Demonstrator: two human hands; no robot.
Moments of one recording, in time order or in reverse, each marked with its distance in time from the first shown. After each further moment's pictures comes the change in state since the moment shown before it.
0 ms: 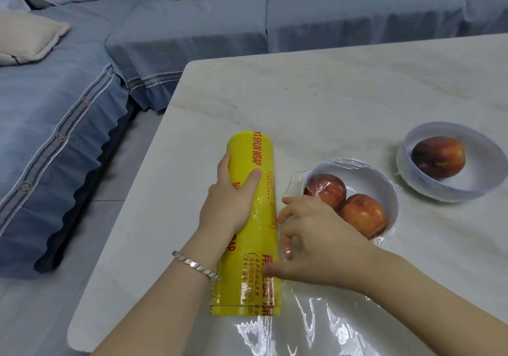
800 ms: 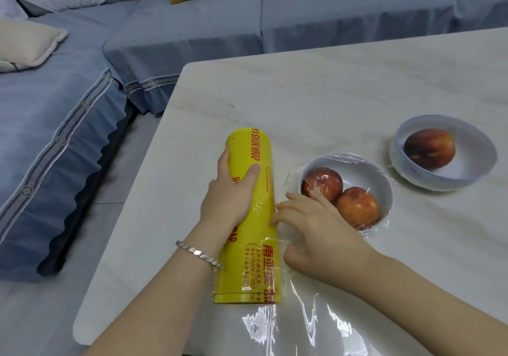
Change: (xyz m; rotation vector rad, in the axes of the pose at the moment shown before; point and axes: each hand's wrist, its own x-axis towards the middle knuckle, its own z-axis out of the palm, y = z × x) left_hand -0.003 0.003 0.000 0.002 0.007 0.007; right_hand -0.015 -0.004 0.010 0.029 0.155 0.029
